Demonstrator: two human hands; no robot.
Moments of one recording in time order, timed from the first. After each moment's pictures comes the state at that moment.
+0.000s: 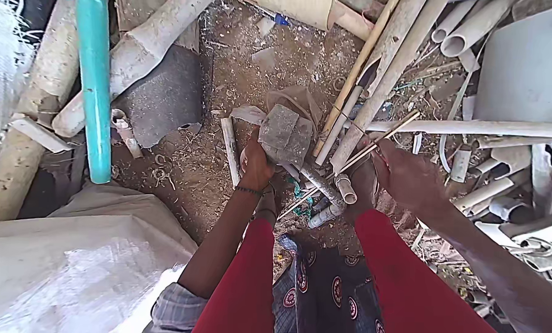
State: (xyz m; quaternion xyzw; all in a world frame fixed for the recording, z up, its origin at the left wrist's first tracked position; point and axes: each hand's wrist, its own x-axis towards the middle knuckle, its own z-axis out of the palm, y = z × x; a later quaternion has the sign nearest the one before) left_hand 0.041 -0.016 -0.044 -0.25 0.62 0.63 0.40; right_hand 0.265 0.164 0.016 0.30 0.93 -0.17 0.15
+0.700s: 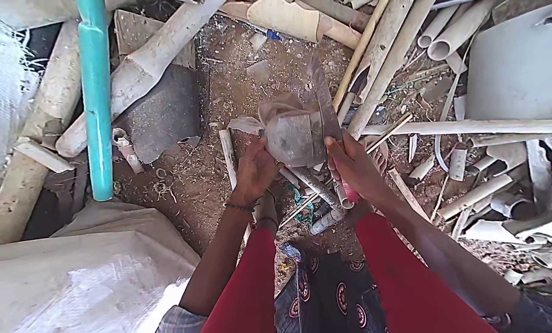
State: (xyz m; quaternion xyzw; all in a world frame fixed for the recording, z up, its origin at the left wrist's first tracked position) left_hand 0.028 -0.028 -0.040 -0.13 0.44 0.70 0.54; right_hand 0.186 0.136 0.003 0.44 0.64 -0.62 0.10
